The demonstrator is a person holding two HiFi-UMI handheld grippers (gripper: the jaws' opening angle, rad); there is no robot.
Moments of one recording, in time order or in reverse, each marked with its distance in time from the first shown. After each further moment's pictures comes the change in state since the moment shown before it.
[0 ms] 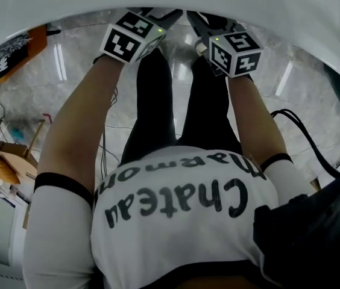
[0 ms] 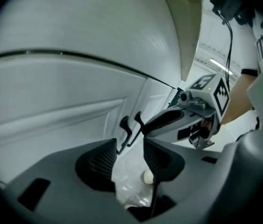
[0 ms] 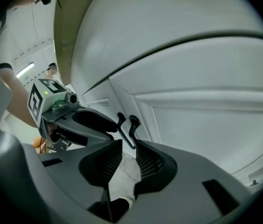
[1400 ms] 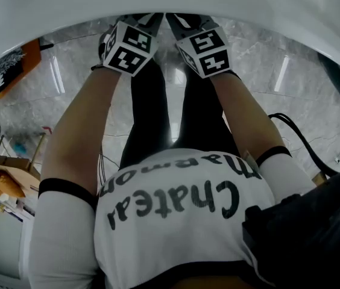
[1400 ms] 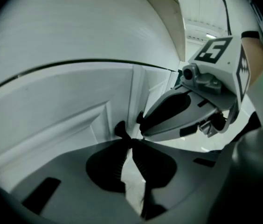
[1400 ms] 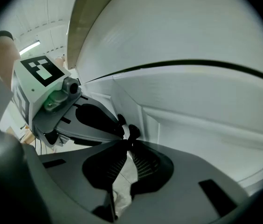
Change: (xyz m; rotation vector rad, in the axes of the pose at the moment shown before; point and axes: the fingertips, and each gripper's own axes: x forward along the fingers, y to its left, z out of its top) left arm 0.014 -0.008 -0.006 0.178 0.082 0.136; right arm 0.004 0.009 -0.002 -0.181 0.067 -0.080
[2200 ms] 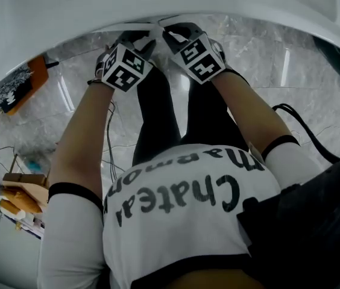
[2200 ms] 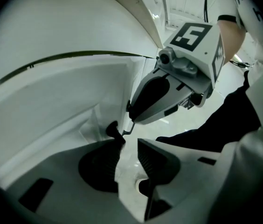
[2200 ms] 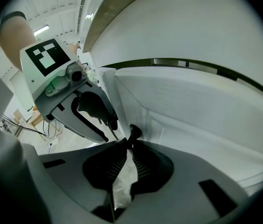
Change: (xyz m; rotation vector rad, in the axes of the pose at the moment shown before) left arm -0.022 -0.044 -0.035 0.164 0.145 -0.179; right arm -0.020 0.022 -0.027 -0.138 0.143 0.054
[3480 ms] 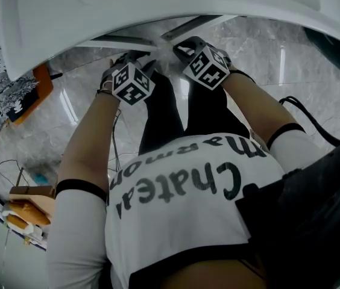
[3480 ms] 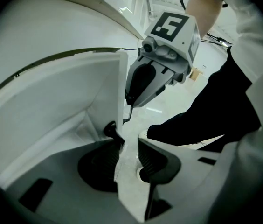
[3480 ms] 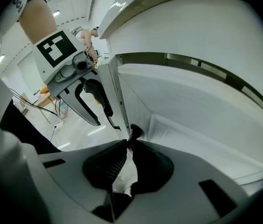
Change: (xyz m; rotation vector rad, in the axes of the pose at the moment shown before) left arm -0.012 -0.038 -0.042 0.174 0.073 -0.069; right arm -0.016 0.025 -0.040 -0.152 0.119 0.028
